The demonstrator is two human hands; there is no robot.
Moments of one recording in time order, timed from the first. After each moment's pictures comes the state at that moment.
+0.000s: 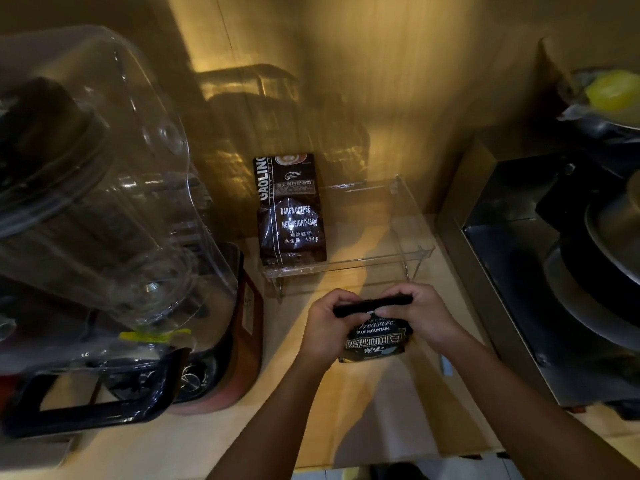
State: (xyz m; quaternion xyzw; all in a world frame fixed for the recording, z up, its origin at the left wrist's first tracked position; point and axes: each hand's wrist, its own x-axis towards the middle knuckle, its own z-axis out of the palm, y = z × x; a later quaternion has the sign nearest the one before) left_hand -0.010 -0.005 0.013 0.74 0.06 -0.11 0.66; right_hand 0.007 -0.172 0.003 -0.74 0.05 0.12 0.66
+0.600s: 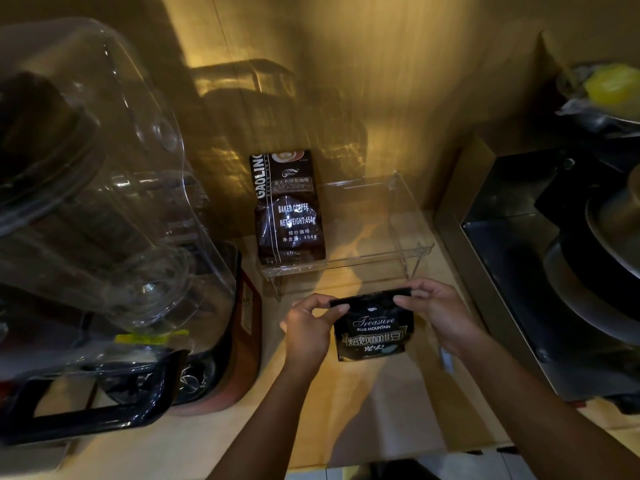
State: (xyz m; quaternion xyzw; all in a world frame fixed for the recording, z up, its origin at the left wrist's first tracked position) left_hand -0.014 0.009 0.005 0.76 0.17 -0.04 0.62; right_hand 0.001 -0.187 0.006 -0.64 0.15 0.11 0.75
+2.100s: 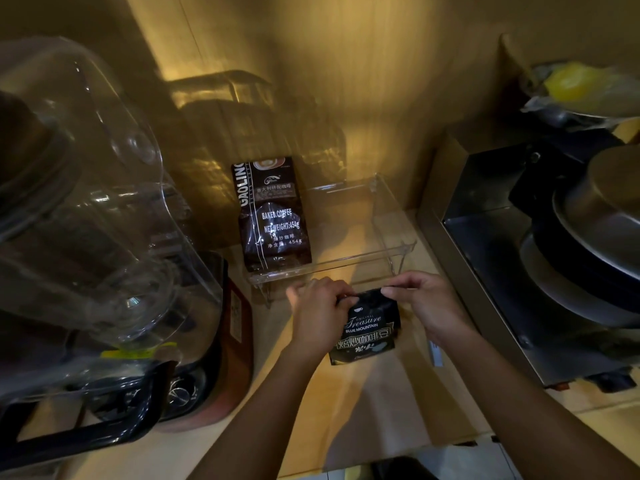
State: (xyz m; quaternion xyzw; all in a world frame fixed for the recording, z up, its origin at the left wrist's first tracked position) left_hand 0.003 -0.011 0.029 0.95 -0.09 0.03 0.30; right_hand 0.000 -0.181 0.015 -0.70 0.17 0.04 0.70
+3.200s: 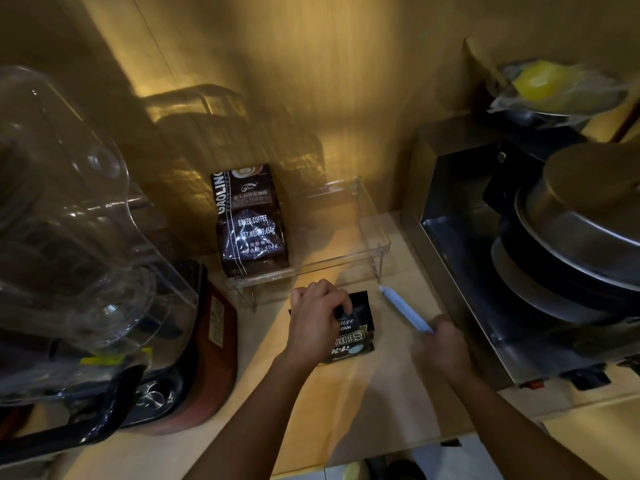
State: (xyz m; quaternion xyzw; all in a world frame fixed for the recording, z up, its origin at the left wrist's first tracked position) left_hand -0.008 -0.039 0.025 0.95 -0.17 0.03 0.28; right_hand -0.045 -0.243 -0.066 -0.89 0.28 0.03 0.37
